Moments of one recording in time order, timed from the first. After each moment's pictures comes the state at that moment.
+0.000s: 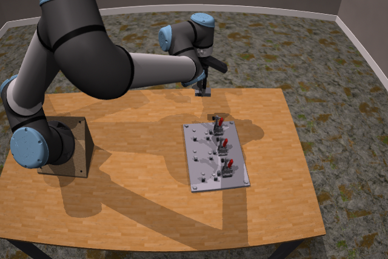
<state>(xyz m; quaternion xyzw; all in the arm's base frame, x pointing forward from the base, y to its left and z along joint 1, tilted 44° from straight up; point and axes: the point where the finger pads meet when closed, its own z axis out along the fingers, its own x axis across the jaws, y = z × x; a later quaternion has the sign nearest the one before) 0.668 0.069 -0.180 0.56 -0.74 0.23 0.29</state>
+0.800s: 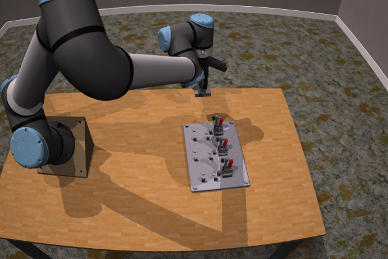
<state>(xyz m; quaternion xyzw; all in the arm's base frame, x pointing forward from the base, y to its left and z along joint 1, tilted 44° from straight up) 0.667 0.068 -0.181 0.61 -0.70 0.21 0.31</state>
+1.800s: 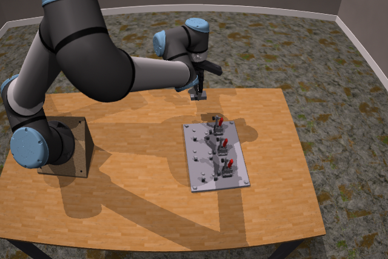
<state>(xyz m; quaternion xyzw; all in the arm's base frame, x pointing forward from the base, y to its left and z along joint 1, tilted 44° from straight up) 0.646 0.059 -0.193 0.61 -0.70 0.21 0.31</state>
